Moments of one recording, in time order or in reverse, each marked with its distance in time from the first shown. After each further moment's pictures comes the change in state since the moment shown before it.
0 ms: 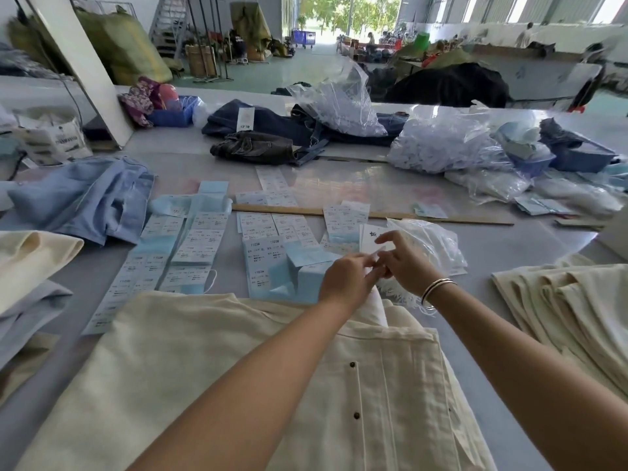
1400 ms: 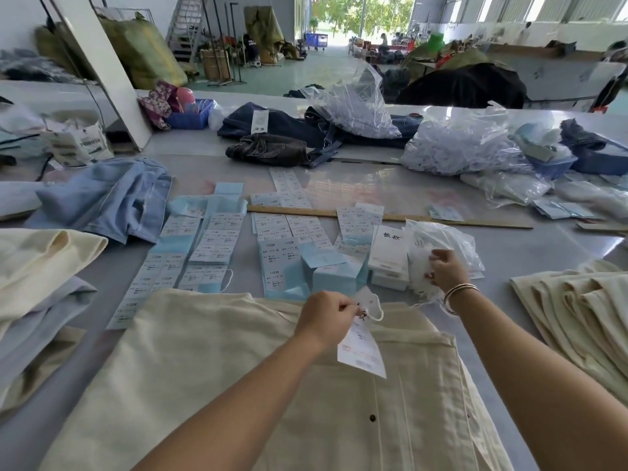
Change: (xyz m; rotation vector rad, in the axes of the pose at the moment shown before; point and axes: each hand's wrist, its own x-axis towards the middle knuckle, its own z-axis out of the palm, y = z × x) left_hand -0.064 -0.029 -0.033 -0.080 -0.056 -0.226; right_hand 0.020 0.057 -0.009 0.291 0.319 0.432
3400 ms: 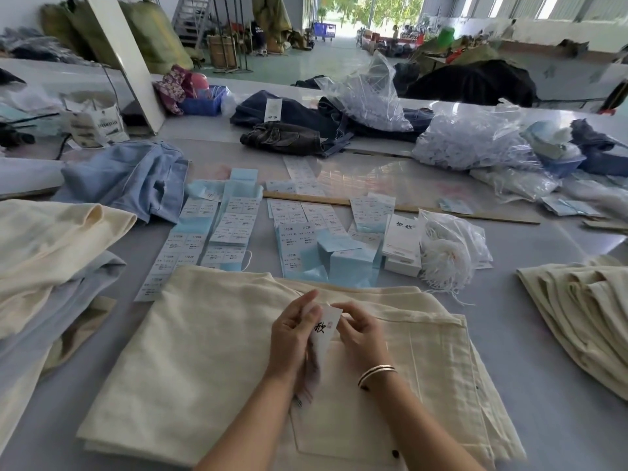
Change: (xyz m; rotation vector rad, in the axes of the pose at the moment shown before) left_hand -0.071 -0.071 -0.002 -1.186 0.278 -0.203; right_hand -0.199 0.031 0.119 0.299 -0.379 -0.262
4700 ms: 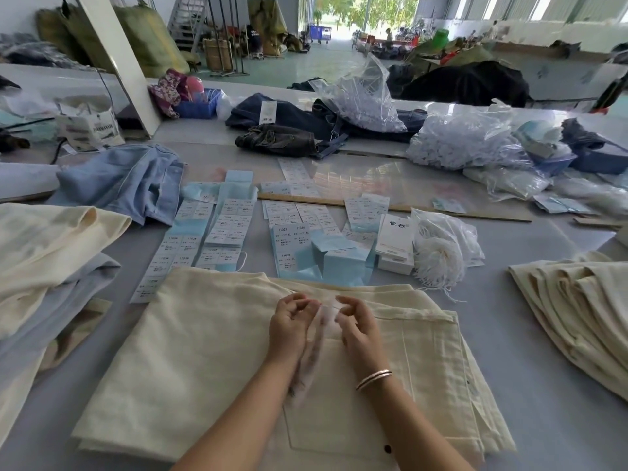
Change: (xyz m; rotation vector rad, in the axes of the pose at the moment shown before) left_hand 0.015 -0.001 0.006 0.445 0.144 0.076; right_hand -0.005 0.001 -0.007 0.031 0.097 0.000
